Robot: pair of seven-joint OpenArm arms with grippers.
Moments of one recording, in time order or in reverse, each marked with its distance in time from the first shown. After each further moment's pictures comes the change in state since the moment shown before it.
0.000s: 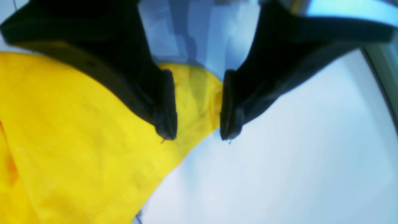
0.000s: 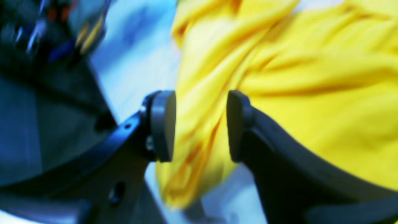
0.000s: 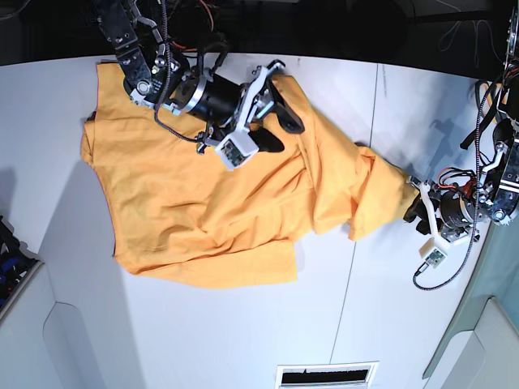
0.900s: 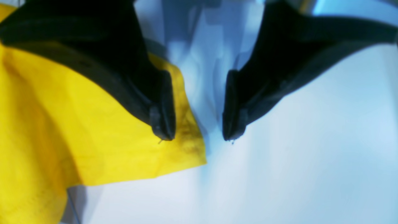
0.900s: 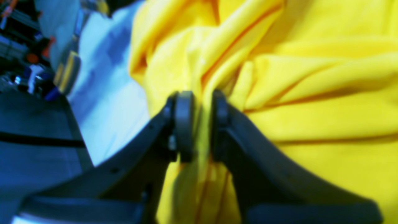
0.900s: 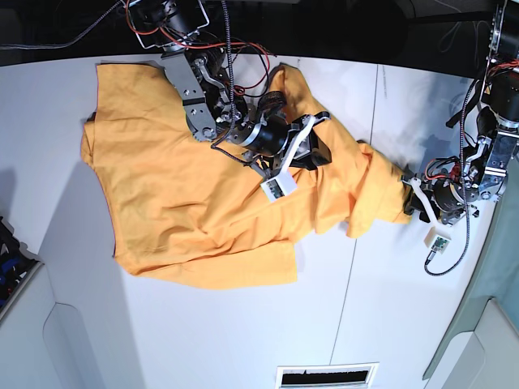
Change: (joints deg) left arm 0.6 4.6 -0.3 -11.0 -1.1 7.1 -6.5; right arm 13.6 -14.0 2.7 -32.0 -1.0 -0.9 4.6
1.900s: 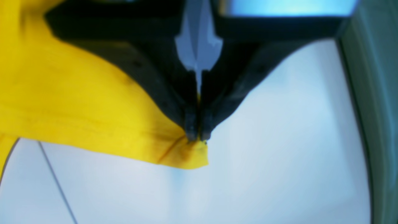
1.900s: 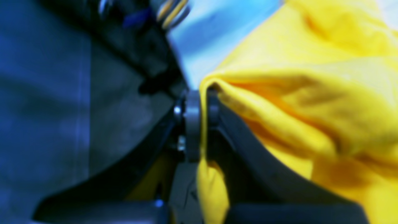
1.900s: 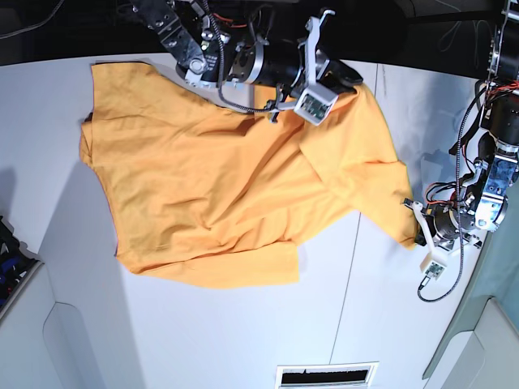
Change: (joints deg) left arm -6.3 0.6 0.2 -0.4 7.8 3.3 -0.4; right arm -13.4 13.5 -22.6 35.2 0.6 2.2 -12.9
